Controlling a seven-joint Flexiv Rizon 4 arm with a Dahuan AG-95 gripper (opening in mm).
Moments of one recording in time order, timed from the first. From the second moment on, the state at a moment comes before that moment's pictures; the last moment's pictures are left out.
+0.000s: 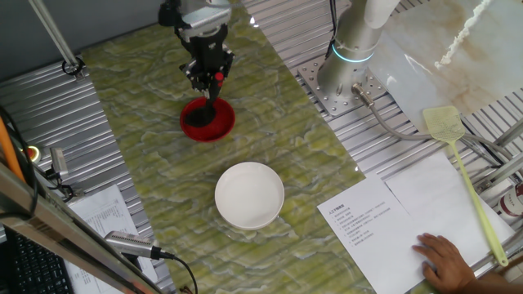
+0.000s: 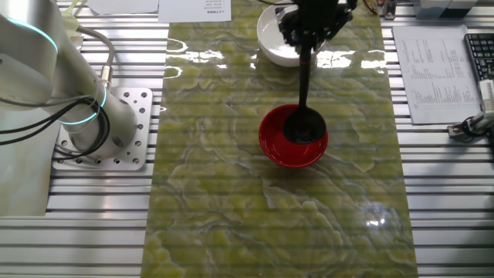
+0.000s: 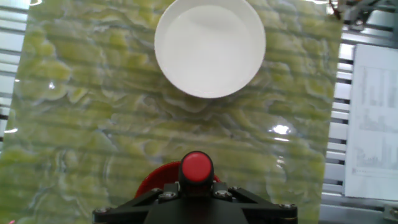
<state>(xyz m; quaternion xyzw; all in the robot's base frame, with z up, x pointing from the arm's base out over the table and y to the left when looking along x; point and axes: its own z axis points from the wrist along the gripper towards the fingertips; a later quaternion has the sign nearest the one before) 0.472 0.044 0.283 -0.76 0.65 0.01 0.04</state>
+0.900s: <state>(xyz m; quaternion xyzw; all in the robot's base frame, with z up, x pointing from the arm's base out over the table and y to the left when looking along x) 0.470 0.040 0.283 -0.74 0.66 0.04 0.07</state>
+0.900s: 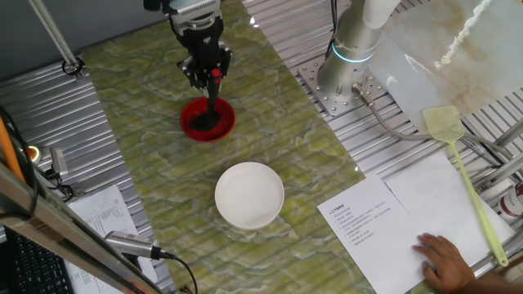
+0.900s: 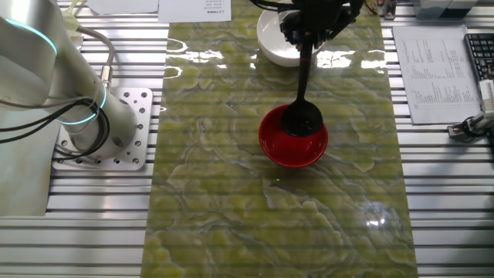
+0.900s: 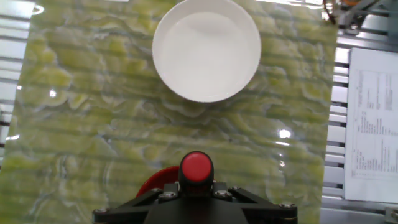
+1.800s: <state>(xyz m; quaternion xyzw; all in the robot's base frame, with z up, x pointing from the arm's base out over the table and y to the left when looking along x) 0.474 0.031 0.288 -0.74 0.66 0.06 0.09</state>
